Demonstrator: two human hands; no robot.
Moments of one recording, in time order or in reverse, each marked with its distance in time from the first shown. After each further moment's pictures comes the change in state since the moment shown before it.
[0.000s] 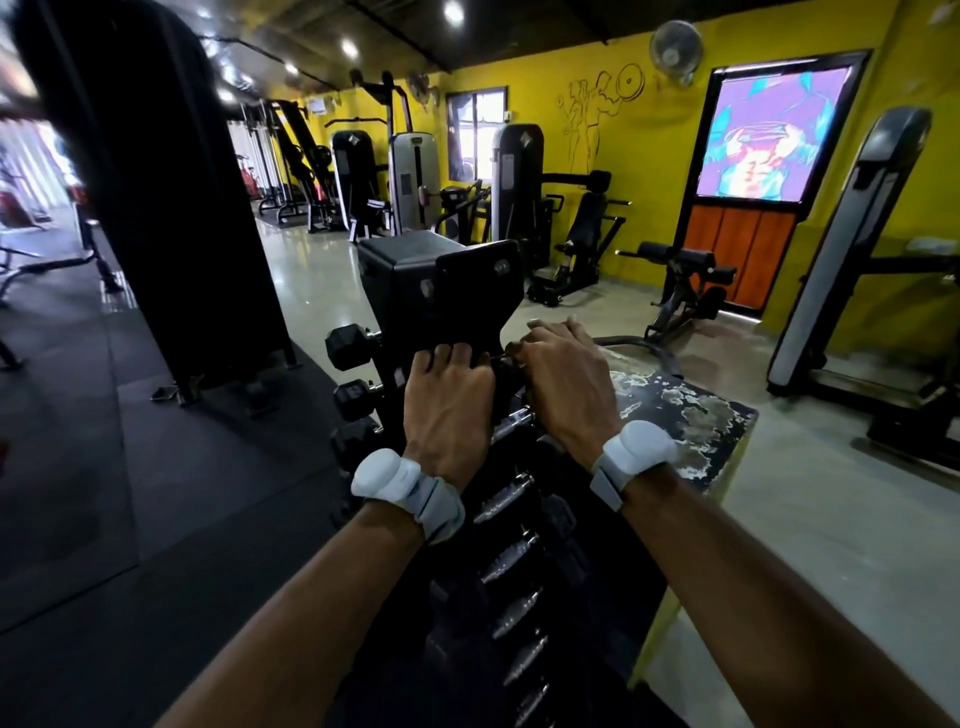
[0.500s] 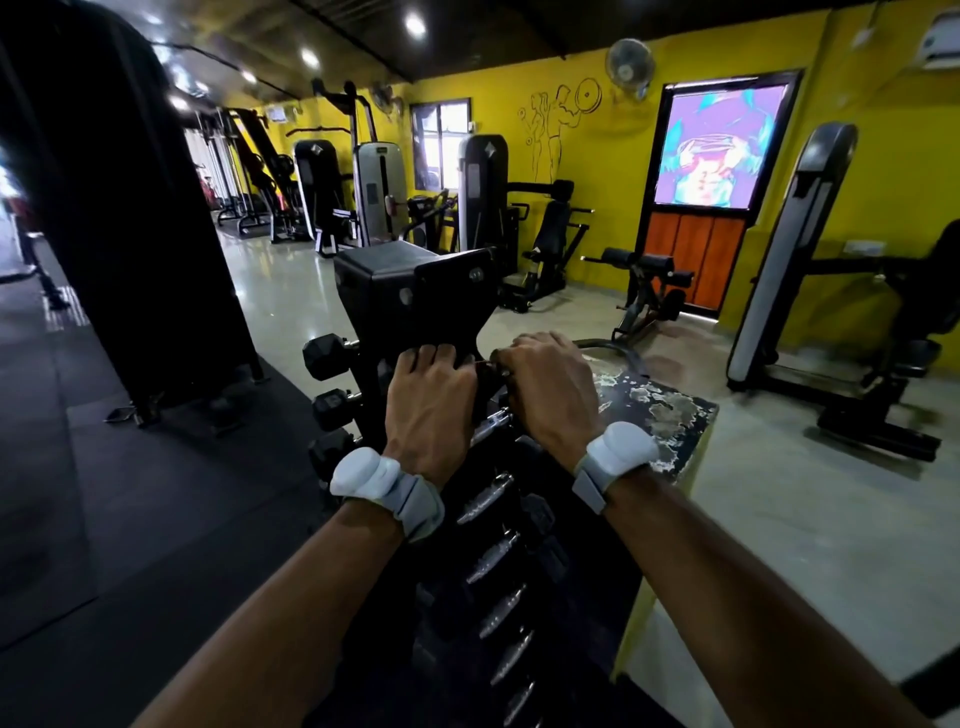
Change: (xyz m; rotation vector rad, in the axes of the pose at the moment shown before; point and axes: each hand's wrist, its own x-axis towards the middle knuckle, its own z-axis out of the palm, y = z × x) left_hand 0.001 -0.006 -0.006 -0.039 0.036 0.075; right_hand -0.009 -0.011 -0.025 -0.069 -0.074 0.096
